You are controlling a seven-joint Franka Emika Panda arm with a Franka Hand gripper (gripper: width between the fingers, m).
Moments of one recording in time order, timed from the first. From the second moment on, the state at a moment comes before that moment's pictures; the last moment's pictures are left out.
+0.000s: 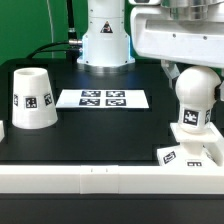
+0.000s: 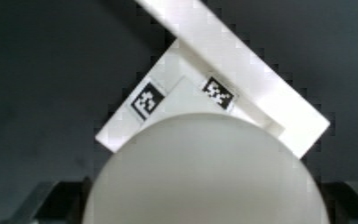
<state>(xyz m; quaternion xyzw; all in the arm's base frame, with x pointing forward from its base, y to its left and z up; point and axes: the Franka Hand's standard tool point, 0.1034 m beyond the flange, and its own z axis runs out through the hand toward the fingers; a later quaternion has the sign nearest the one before) 0.626 0.094 0.116 -0.86 0.50 0.06 0.07</state>
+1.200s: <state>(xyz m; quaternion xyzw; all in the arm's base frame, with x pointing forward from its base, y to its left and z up) 0.628 0.093 0.117 -0.91 0.40 0.05 0.09</state>
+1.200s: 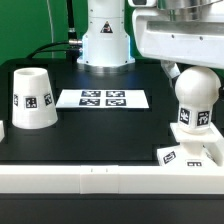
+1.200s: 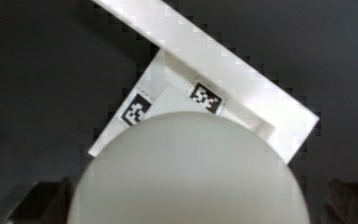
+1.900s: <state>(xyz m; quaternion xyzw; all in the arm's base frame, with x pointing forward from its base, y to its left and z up) 0.629 0.095 0.119 -0.99 0.12 0.02 0.09</state>
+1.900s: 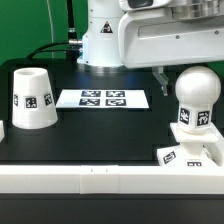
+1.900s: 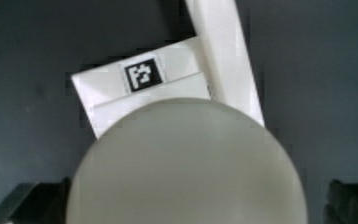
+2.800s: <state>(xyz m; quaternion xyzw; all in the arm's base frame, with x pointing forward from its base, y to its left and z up) 0.635 0.088 0.118 -0.96 -0.28 -0.02 0.06</state>
